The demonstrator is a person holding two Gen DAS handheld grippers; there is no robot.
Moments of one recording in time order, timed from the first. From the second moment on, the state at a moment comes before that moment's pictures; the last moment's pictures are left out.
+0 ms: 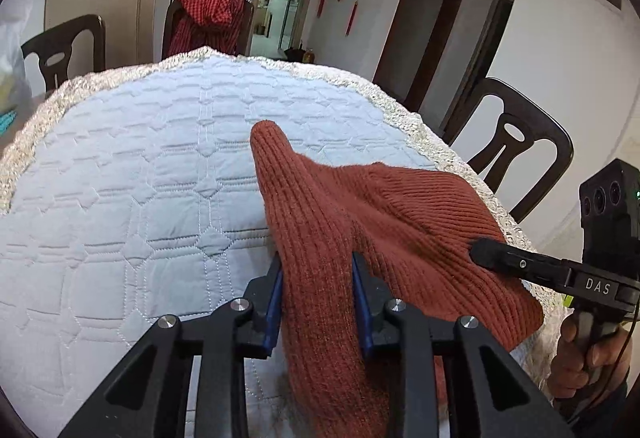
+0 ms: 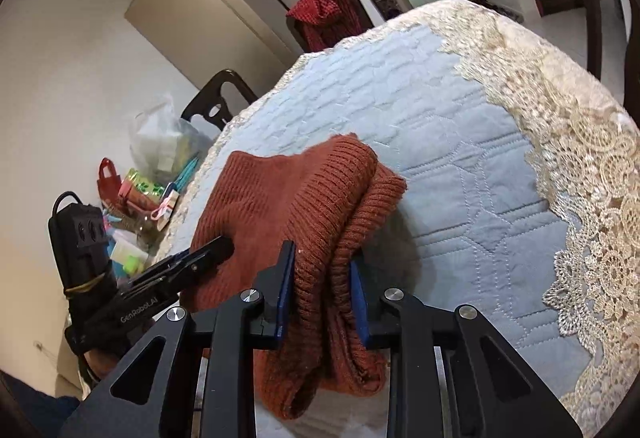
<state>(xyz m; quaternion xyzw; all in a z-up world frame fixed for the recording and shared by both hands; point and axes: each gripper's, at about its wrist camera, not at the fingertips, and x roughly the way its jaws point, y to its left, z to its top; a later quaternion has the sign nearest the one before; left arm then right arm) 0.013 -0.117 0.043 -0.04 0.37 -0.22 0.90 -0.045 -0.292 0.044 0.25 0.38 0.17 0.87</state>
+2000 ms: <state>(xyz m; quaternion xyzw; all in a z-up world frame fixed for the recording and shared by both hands) 0.112 0.067 0.023 -0.08 0.37 -0.08 0.92 0.130 -0.119 0.024 0.11 0.43 0.22 0.87</state>
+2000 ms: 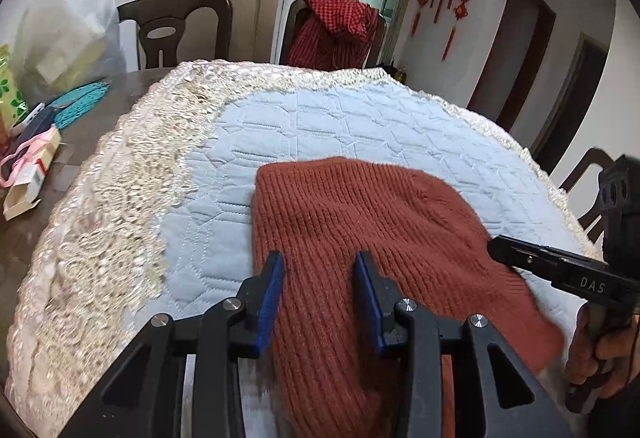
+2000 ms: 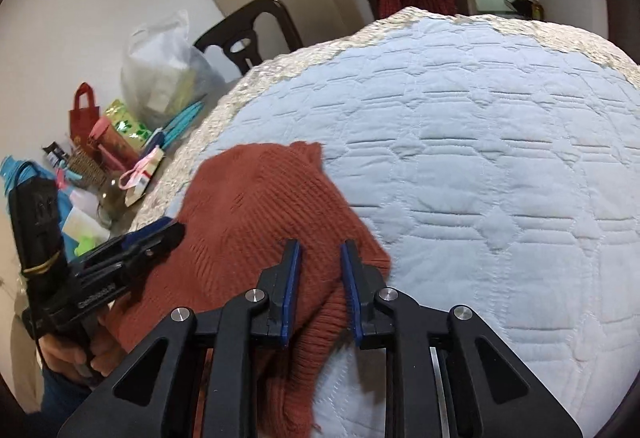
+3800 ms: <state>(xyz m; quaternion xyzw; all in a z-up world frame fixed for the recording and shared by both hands) 0.056 0.043 0.025 -0.04 0.37 -0.02 0.93 0.062 -0.101 0.038 0.03 0.41 0.23 0.88</state>
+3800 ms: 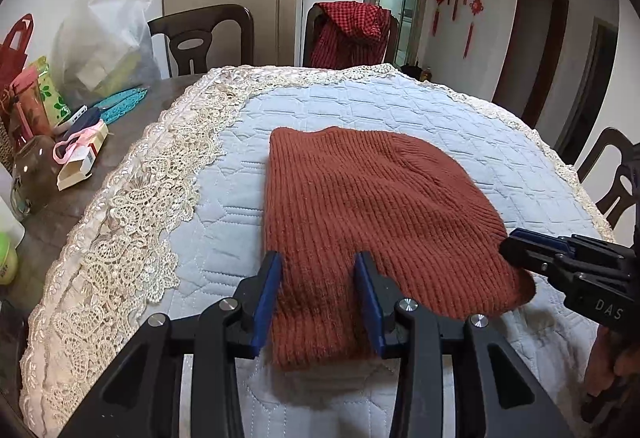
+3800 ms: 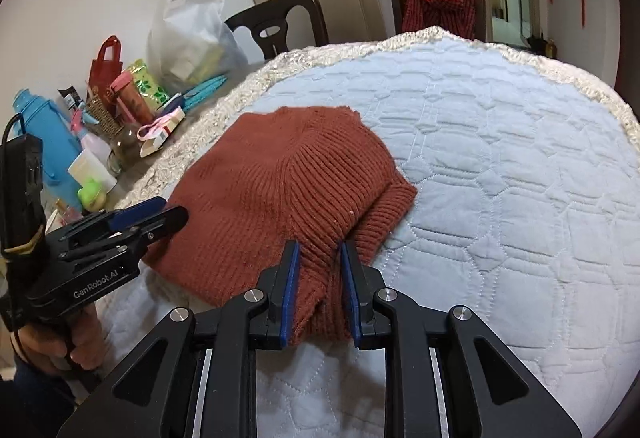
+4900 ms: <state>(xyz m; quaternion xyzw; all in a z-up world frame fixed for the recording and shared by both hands) -0.009 0.043 -0.001 -0.01 0.41 0.02 0.91 -0.012 -0.099 0.017 -0.06 0.43 0.20 0.88</state>
